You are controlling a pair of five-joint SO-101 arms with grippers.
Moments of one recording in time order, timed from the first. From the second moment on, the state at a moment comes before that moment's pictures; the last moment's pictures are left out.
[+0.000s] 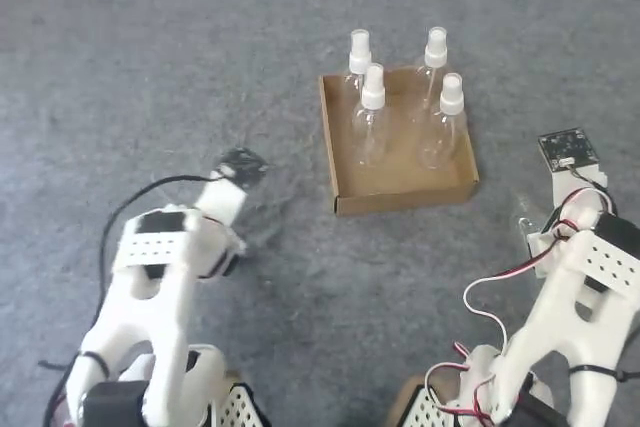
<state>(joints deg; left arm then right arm) -7.8 -26.2 64.0 54.3 -32.6 29.5 -31.4 45.7 65.8 41.5</state>
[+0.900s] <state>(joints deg) 4.5 3.2 32.0 60.7 -24.6 29.5 -31.4 45.7 65.8 41.5</state>
